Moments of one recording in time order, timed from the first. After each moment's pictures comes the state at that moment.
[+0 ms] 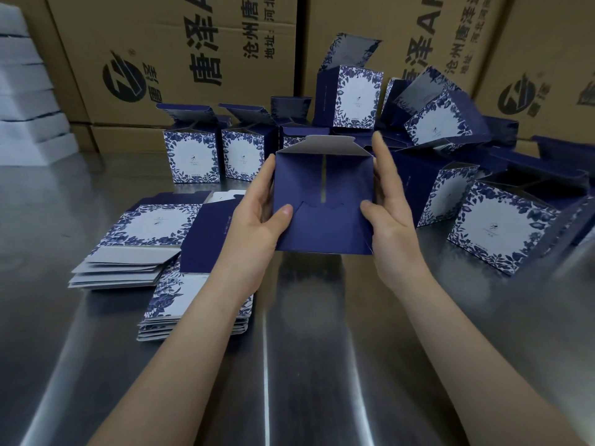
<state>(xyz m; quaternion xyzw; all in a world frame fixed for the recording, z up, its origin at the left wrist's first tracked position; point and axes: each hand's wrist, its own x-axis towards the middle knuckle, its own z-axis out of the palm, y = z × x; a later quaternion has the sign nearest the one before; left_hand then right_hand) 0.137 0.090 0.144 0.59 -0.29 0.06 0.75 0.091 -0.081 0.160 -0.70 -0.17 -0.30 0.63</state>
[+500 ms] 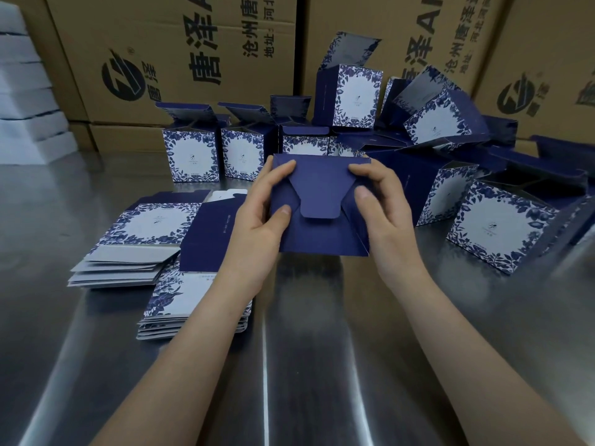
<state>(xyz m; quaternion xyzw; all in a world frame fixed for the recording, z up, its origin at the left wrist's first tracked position) 0.128 0.088 0.147 0.64 -0.28 0.10 0.71 0.091 -0.080 0.158 -0.73 -0.13 -0.35 0.57</state>
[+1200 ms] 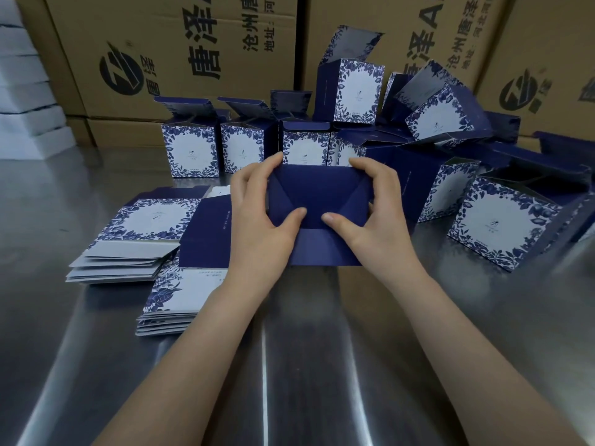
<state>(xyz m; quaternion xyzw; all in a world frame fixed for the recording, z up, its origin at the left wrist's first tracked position) 0.122 0.081 0.146 0.72 -0.23 0.27 0.59 0.092 -0.079 0.154 -0.82 -0.11 -0.38 0.42</state>
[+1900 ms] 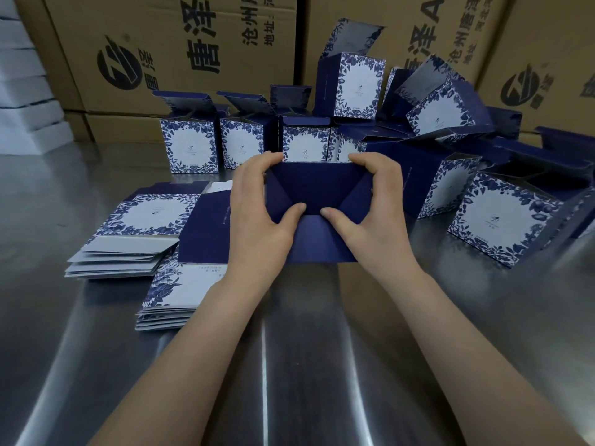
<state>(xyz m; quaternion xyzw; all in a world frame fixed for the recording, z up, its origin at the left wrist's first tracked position) 0.126 0.081 0.142 0.72 -0.26 0.33 0.56 0.093 -0.074 0.152 -0.82 -0.13 -0.46 0.33</state>
